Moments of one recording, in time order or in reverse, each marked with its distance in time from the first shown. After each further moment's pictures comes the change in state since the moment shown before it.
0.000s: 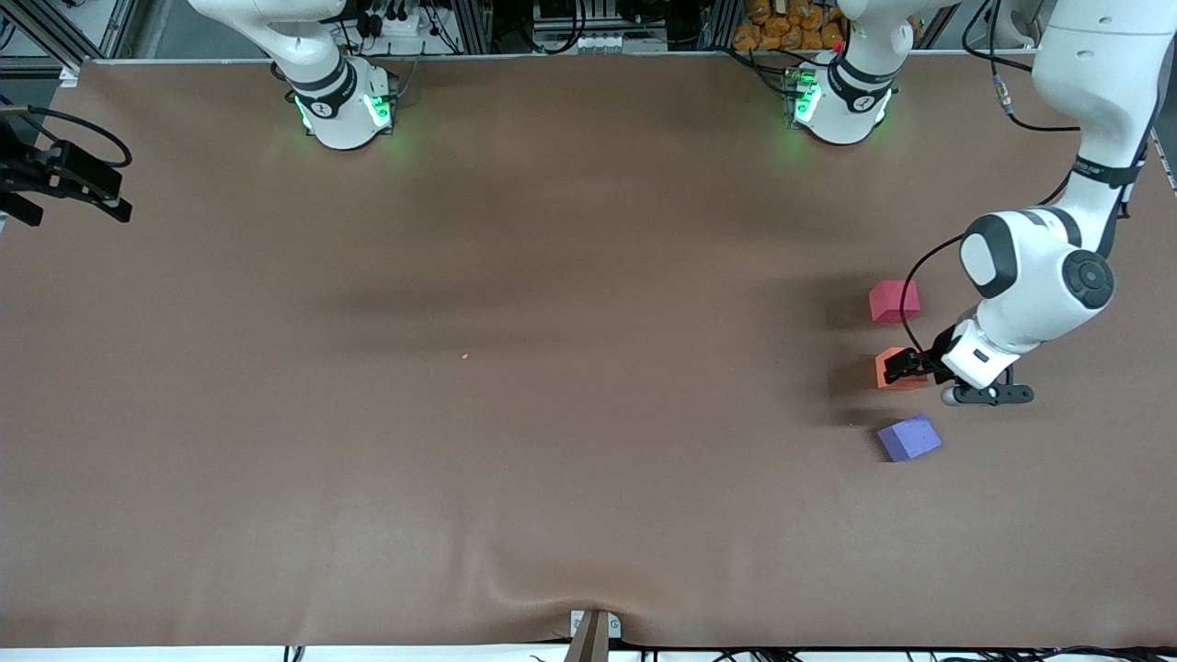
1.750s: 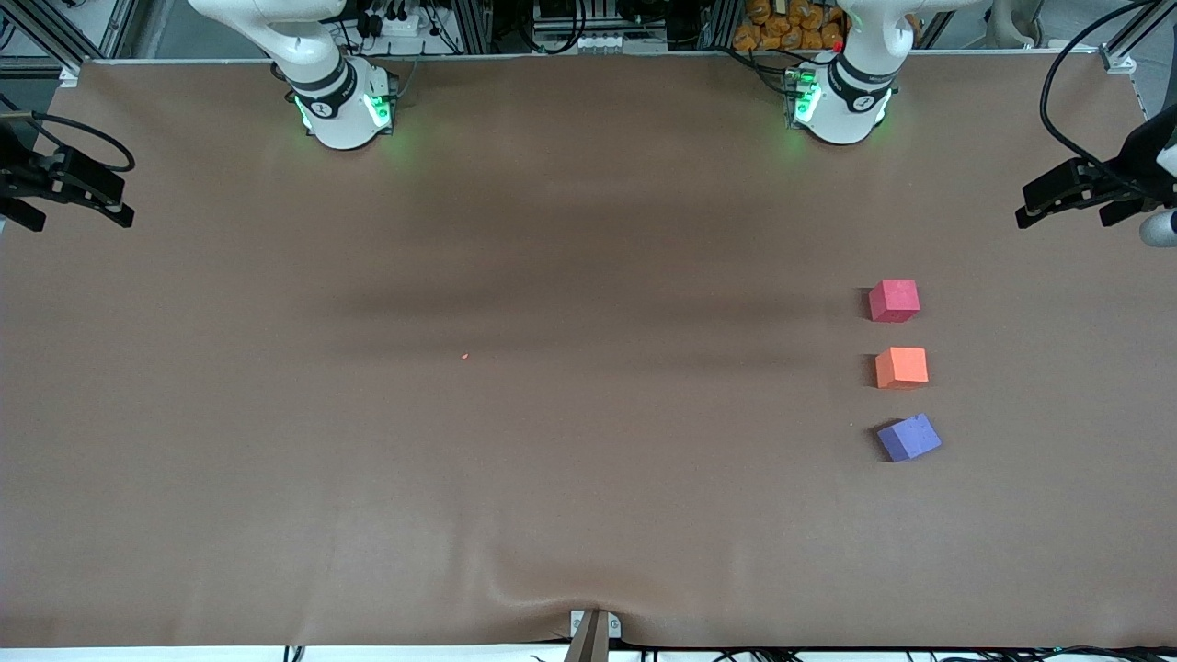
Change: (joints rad) left arm -0.189 -0.377 0.127 0.576 0.085 -1.090 -0.181; right arm 0.001 0.003 0.000 -0.007 0.000 0.018 0.000
